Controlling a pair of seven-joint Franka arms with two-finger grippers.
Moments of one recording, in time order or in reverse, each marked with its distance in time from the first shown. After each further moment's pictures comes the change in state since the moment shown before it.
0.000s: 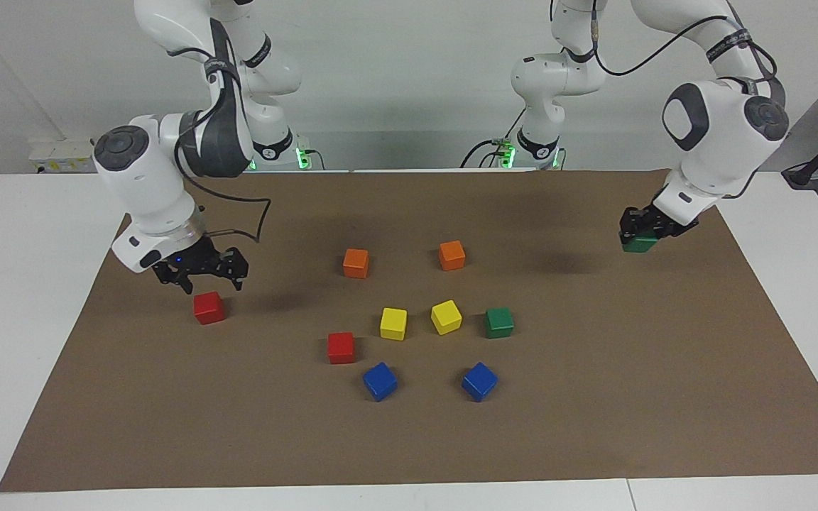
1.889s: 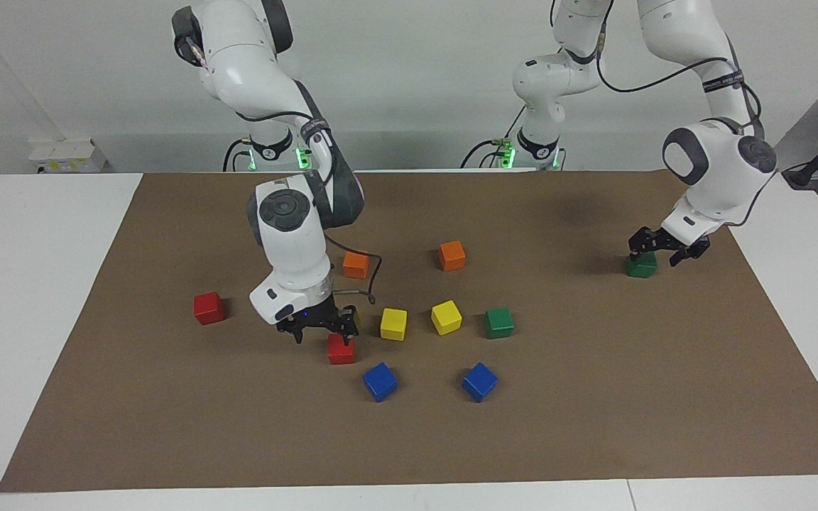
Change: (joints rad) left arm 0.070 0.070 -0.022 -0.057 0.010 0.178 0.137; right arm 0.228 0.353 0.009 0.266 -0.060 0.173 0.347
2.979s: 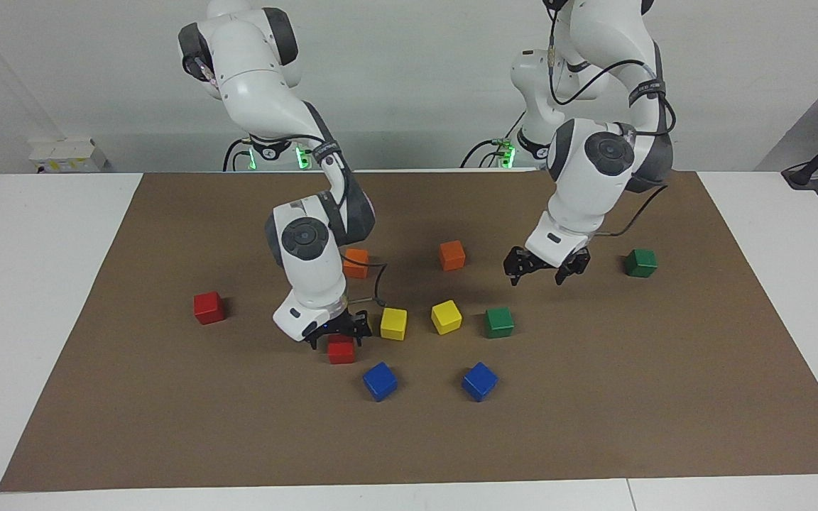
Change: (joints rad) left arm -0.513 0.183 -0.014 0.304 -0.029 -0.039 -0.718; right arm 0.001 0.077 0.031 0.001 0.000 0.003 -0.085
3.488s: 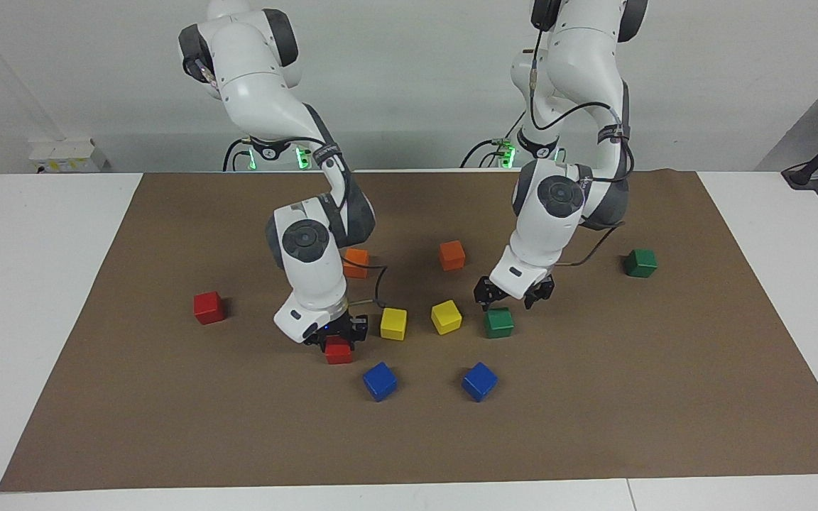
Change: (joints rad) left arm -0.056 0.145 0.002 0.032 -0.001 0.125 -0.069; right arm 0.000 0.007 0.001 -0.001 0.000 0.010 -0.002
